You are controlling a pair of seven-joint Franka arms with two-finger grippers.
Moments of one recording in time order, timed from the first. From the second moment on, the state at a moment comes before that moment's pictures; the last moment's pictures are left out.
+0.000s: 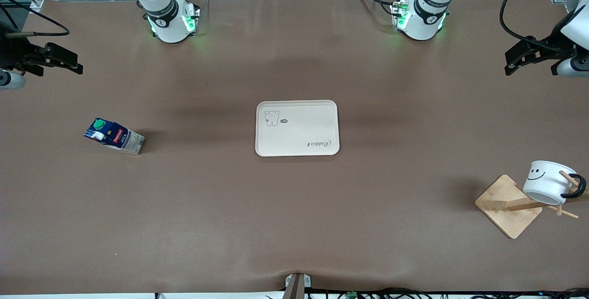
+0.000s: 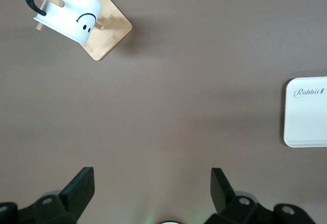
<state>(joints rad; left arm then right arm) 0.03 -0.06 -0.11 -1.54 0.05 1.48 -0.03 -0.01 -0.02 -0.01 -1.53 0.04 1.34 -0.04</state>
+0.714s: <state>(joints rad) 0.08 -0.05 -0.11 -1.56 0.05 1.55 -0.03 -0.01 0.00 -0.01 -1.53 0.04 1.35 -0.04</state>
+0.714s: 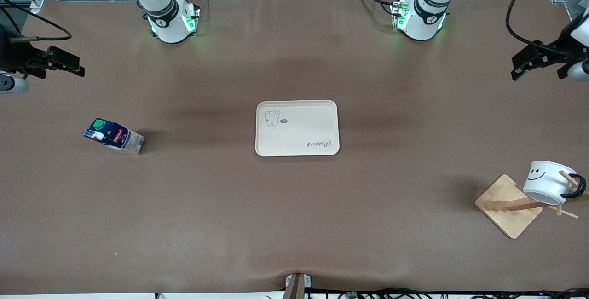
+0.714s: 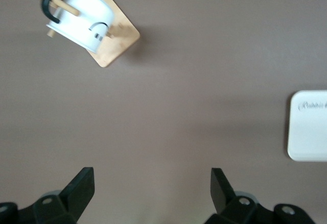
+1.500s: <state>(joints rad) 0.27 -0.09 -0.11 -1.92 -0.14 2.07 -0.05 -0.01 0.00 -0.01 -1.53 0.04 1.35 -0.04</state>
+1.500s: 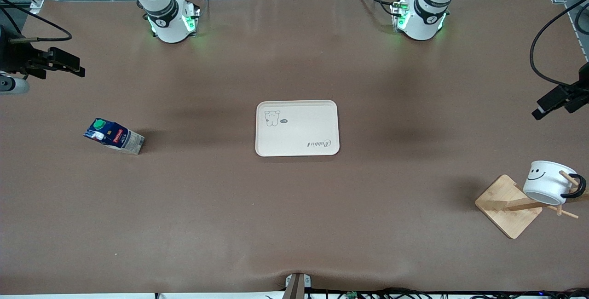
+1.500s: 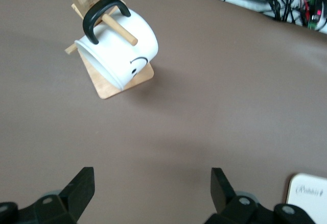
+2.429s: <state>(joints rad) 0.33 -0.04 -0.11 -2.22 -0.31 2.70 0.05 0.00 0.04 -0.01 -1.50 0.04 1.35 -0.04</state>
